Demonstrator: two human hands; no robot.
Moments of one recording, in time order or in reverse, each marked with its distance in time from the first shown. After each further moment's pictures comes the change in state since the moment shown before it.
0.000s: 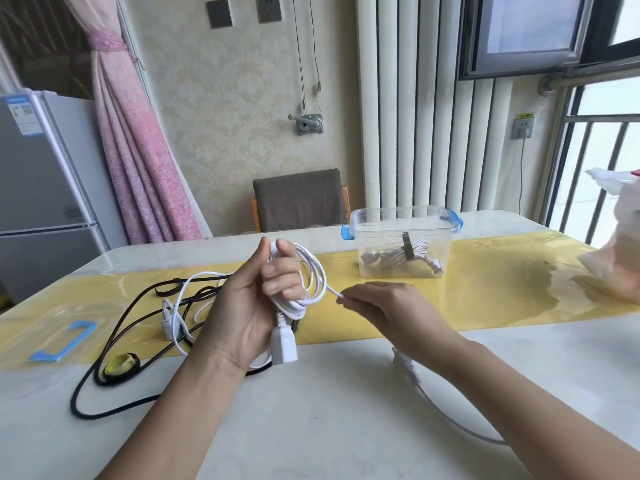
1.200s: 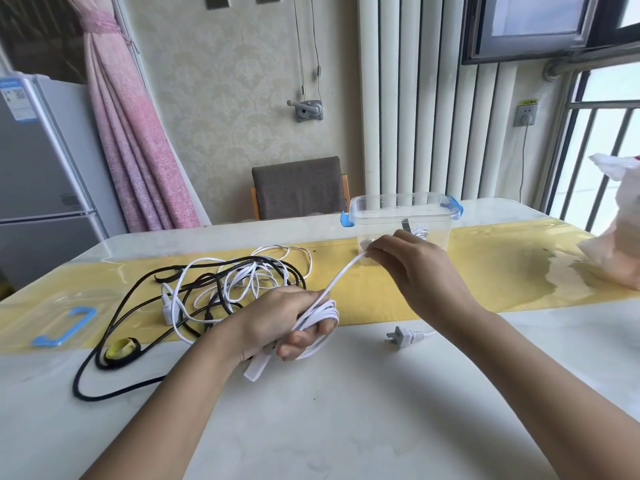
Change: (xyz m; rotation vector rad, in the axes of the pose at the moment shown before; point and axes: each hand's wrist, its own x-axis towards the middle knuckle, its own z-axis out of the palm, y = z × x) left_hand -0.006 -0.023 0.012 1.201 0.477 -0.458; right_hand 0.007 0.000 -0.027 -0.111 0.205 0.145
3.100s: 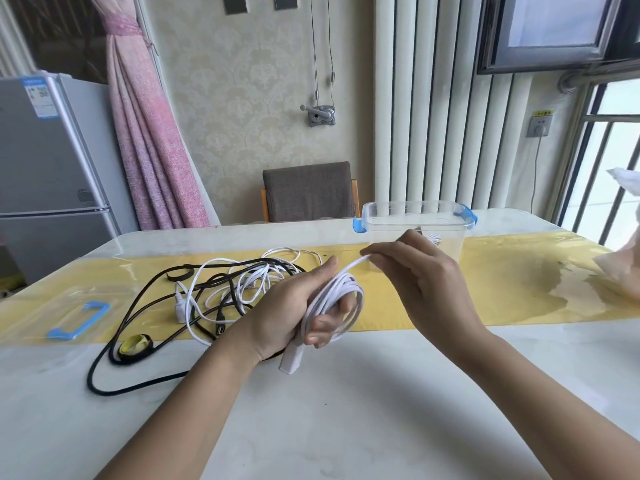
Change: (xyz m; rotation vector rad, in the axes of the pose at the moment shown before) left_hand -0.007 0.011 0.003 -0.265 -0.093 0.170; right_hand -0.004 -0.033 -0.001 0.193 0.160 -0.088
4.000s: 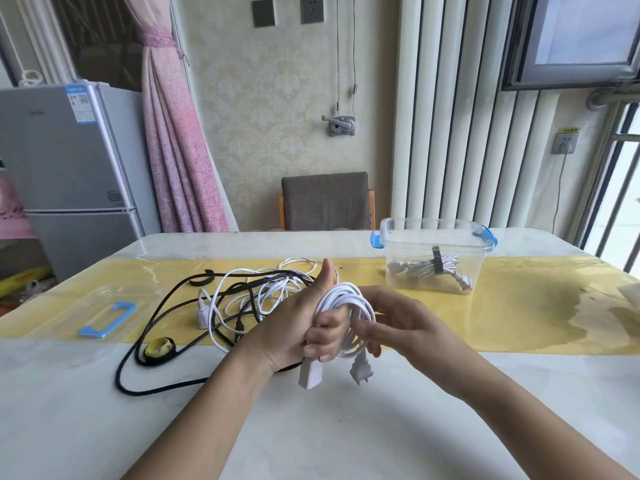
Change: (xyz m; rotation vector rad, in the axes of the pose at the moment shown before) left_hand -0.003 -0.004 -0.015 -0.146 -0.033 0.094; right_hand -0.002 -0.022 0.007 0.854 -0.602 0.517
